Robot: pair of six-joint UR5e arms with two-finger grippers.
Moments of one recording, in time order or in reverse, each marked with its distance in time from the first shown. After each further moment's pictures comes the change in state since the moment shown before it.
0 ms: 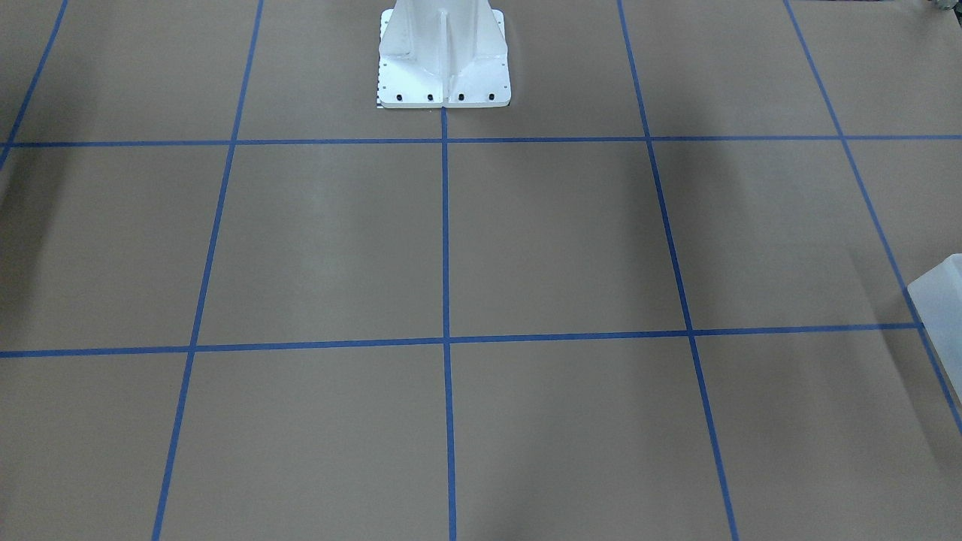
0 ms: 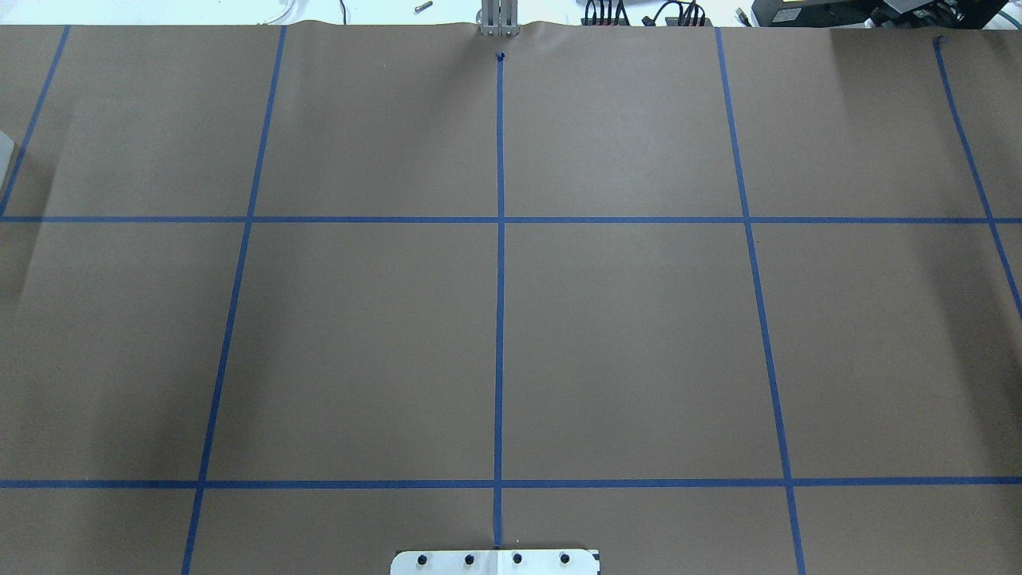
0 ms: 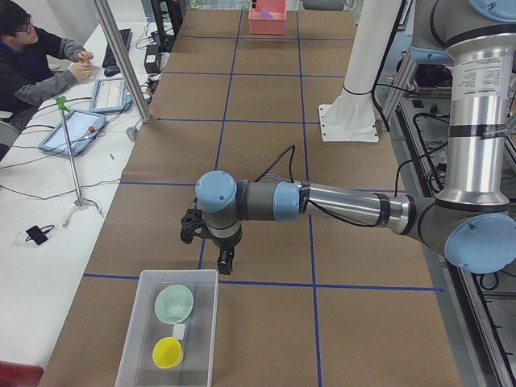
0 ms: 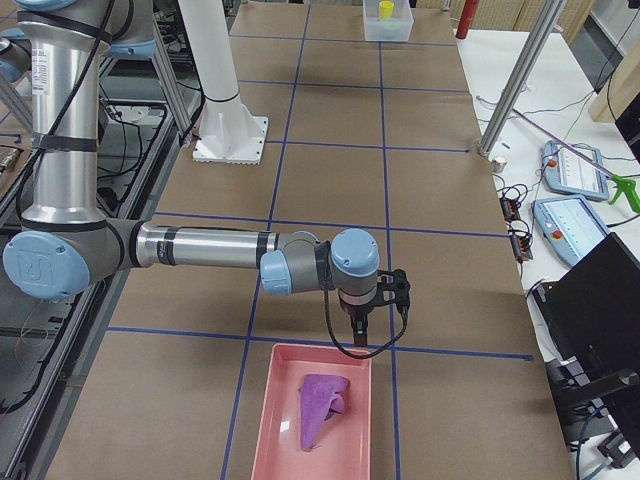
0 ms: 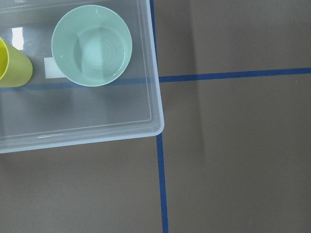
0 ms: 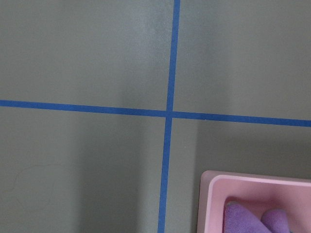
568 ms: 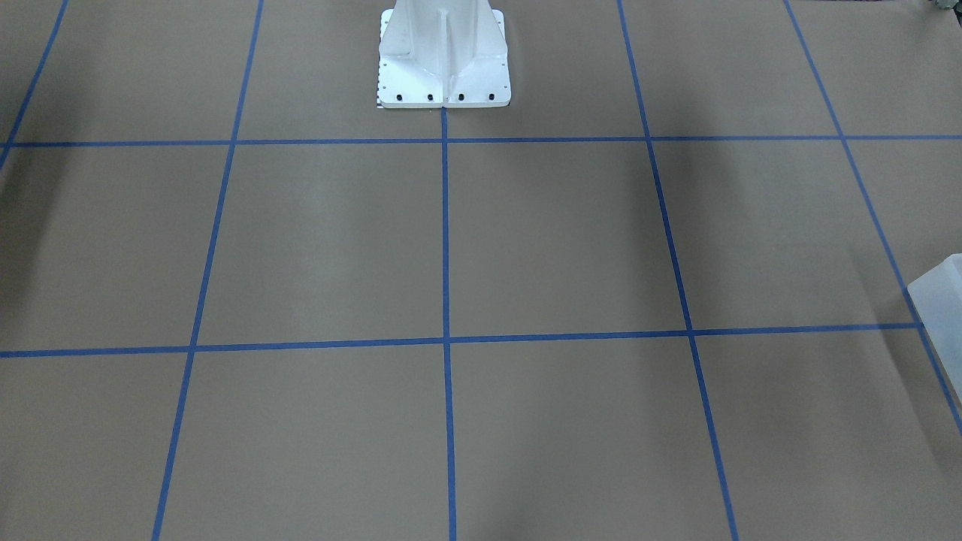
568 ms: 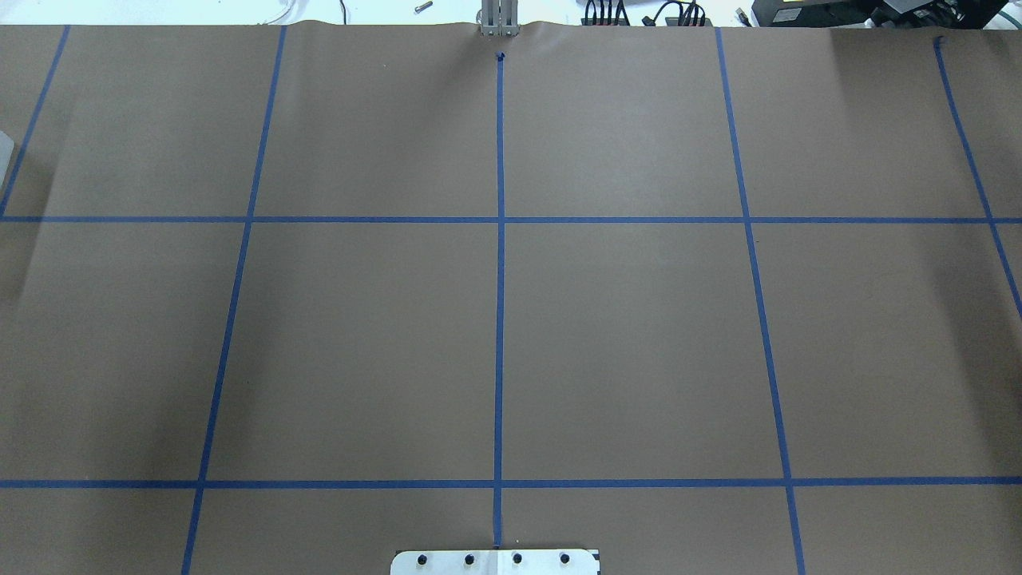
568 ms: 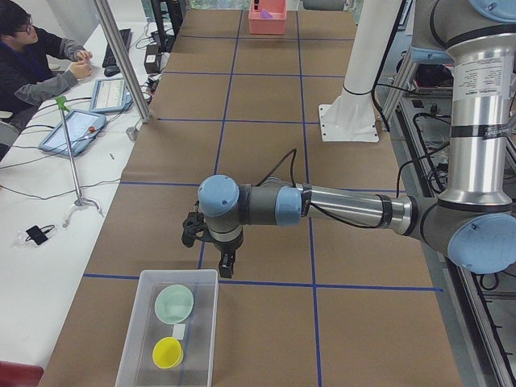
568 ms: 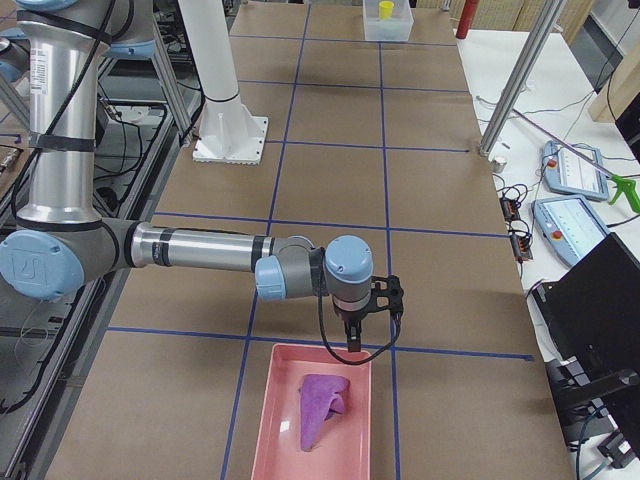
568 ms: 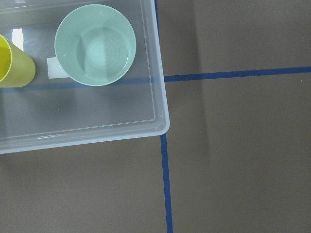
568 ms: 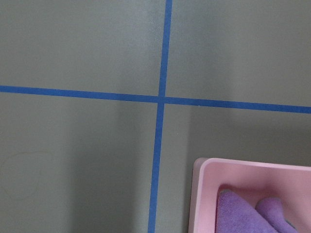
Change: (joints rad) left arm -0.001 0.009 0.005 -0.014 0.003 -0.001; right arm -0.007 -0.020 -0.009 0.009 -0.010 -0.006
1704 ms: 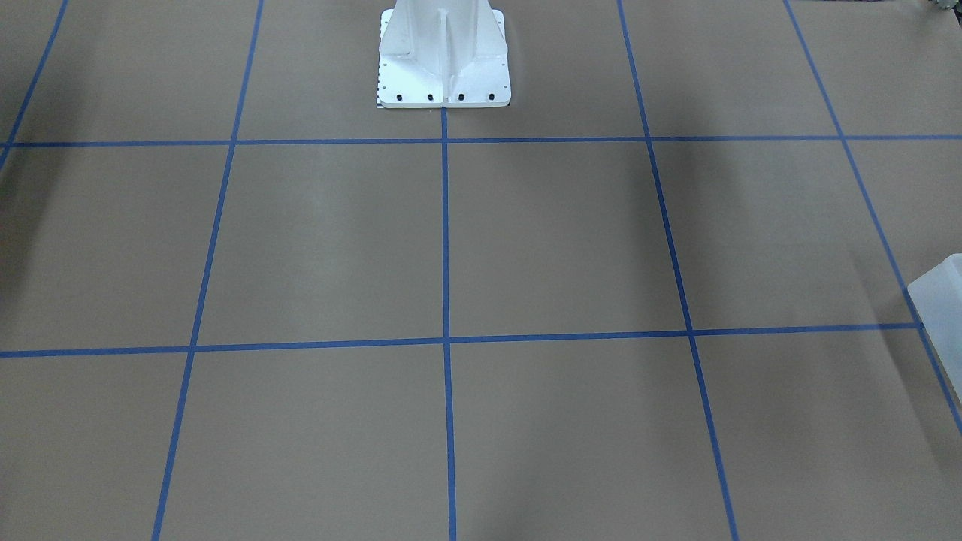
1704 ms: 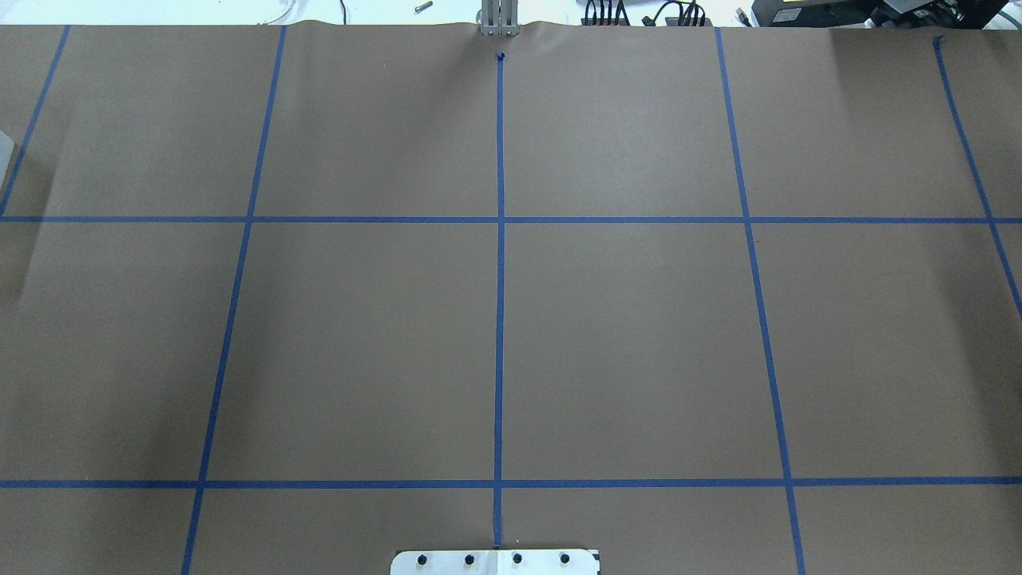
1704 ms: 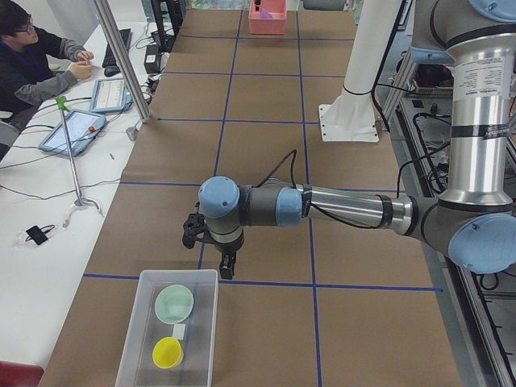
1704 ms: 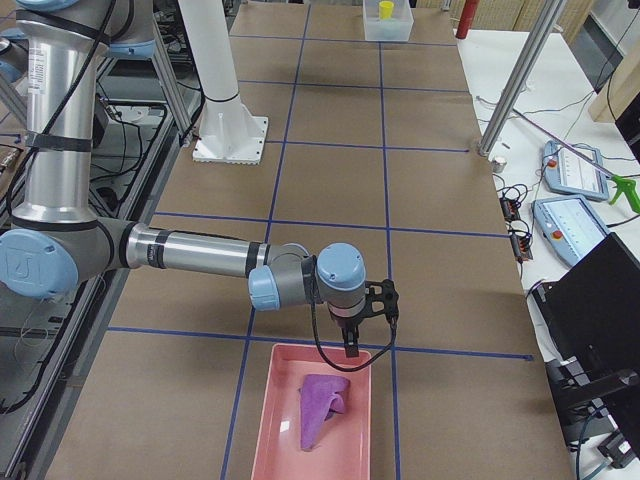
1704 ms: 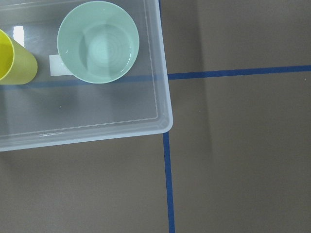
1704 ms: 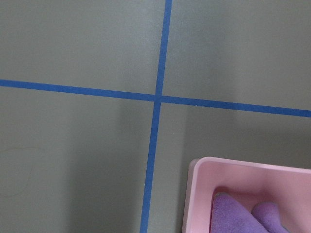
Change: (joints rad) left arm 0.000 0.003 0.002 0.000 0.001 0.000; right arm -0.002 -0.020 -0.022 0.092 -0.002 -0.004
